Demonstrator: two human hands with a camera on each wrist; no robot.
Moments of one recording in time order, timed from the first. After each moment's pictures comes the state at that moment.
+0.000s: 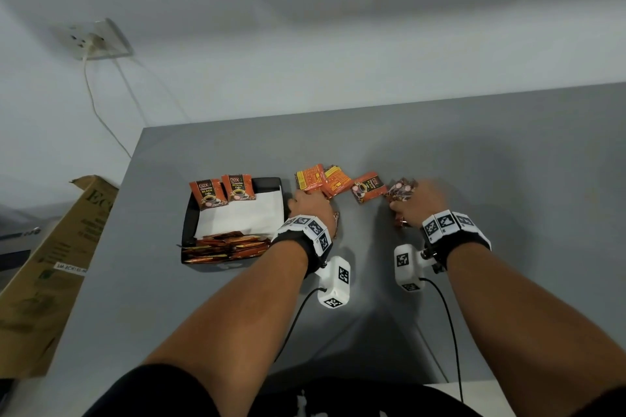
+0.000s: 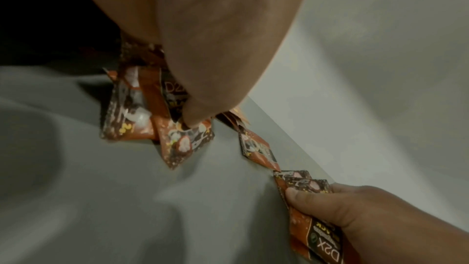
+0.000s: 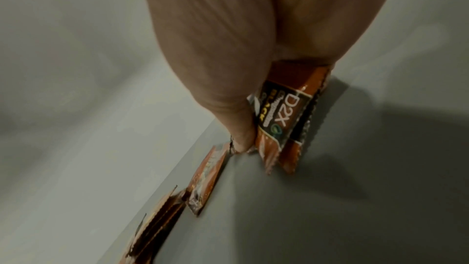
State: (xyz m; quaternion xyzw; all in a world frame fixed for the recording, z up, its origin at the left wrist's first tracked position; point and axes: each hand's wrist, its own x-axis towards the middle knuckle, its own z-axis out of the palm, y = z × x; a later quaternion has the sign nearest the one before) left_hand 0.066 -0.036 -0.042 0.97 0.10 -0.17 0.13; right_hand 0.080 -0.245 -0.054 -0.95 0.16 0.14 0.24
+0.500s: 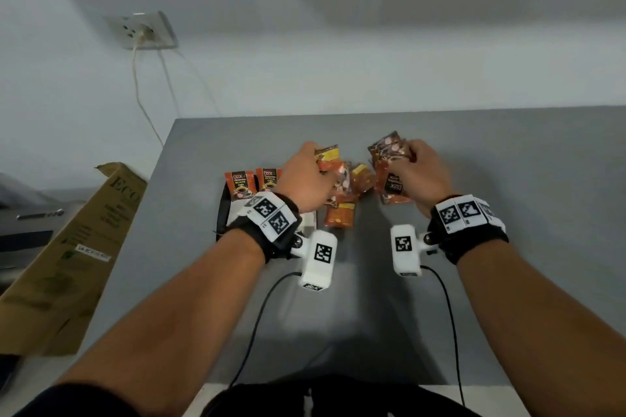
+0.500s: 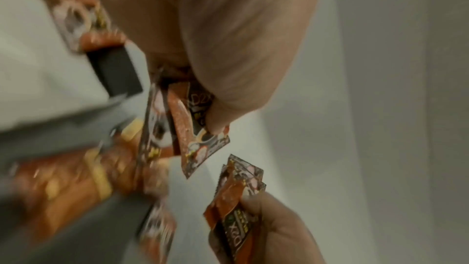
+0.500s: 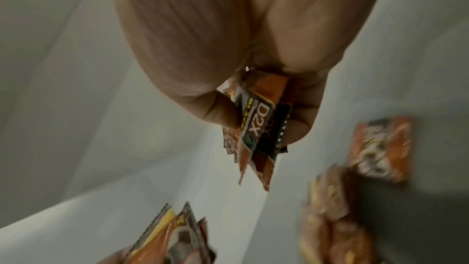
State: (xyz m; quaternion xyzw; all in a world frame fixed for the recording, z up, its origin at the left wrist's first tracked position) left_hand 0.051 0.046 0.064 0.91 0.00 -0.04 0.41; right_hand 0.075 -0.168 0.031 -0.83 0.11 0.02 0.54
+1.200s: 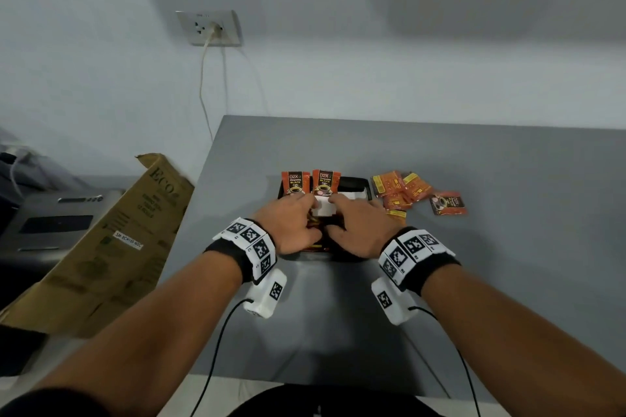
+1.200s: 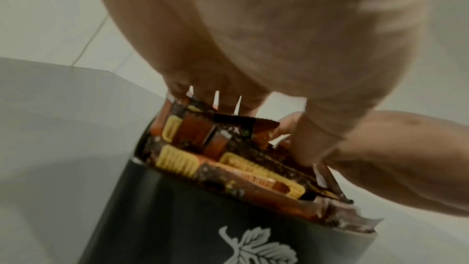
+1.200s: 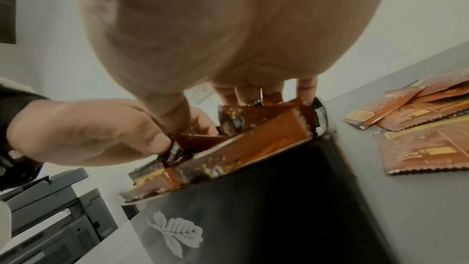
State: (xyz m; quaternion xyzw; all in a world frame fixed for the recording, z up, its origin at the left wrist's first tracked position) left_hand 0.015 0.194 0.017 0.97 -0.12 -0.17 0.15; right_hand 0.032 0.006 0.004 -0.95 -0.23 0.17 0.15
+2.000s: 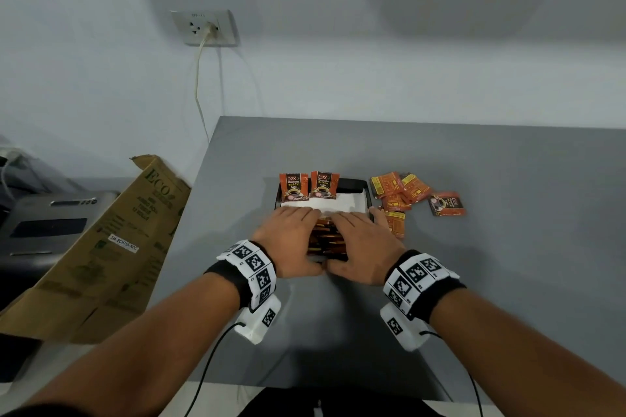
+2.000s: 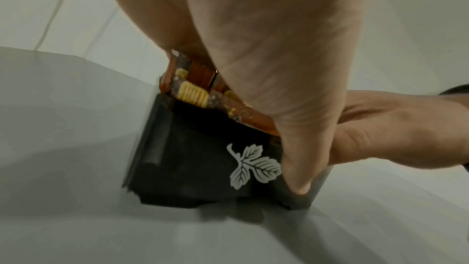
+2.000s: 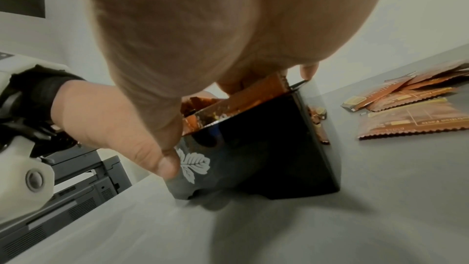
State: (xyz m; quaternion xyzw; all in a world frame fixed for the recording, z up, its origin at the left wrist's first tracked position) left_hand 0.000 0.196 -0.013 0.97 -0.22 -0.07 0.06; right_hand 0.008 -0.003 -0.018 -0.95 -0.29 0.12 0.09
